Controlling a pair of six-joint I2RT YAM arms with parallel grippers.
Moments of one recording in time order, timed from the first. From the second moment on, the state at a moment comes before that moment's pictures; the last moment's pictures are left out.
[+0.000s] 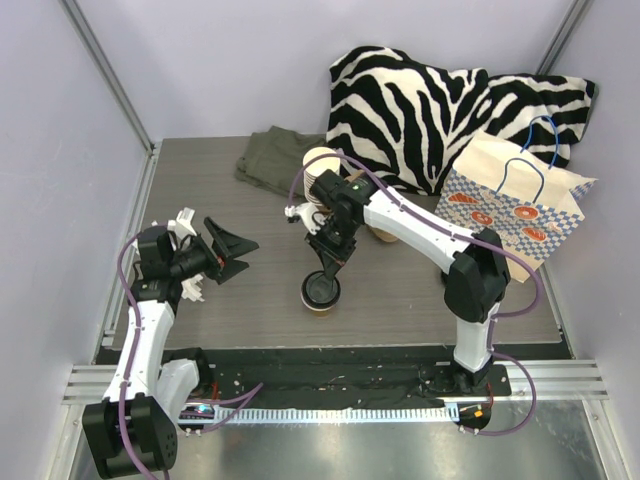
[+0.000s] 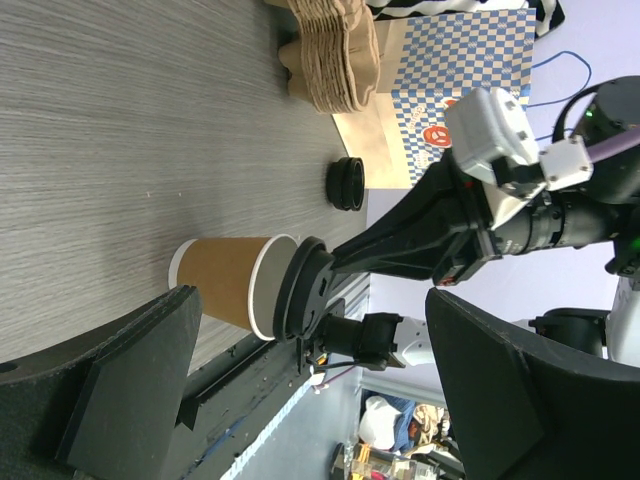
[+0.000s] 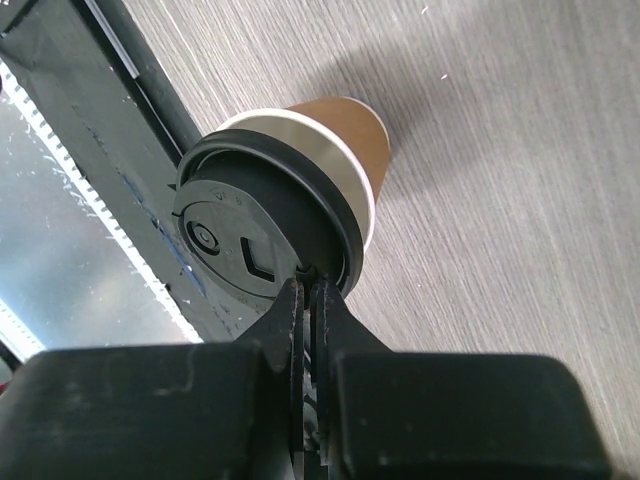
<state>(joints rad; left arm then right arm) 0.14 0.86 0.56 -0.23 0.91 -0.90 0.78 1.88 1.72 -1.17 -0.41 -0.20</state>
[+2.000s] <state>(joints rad) 0.14 0.89 0.54 -0.22 0.91 -0.89 0.67 2.05 1.89 -1.11 -0.30 -0.08</state>
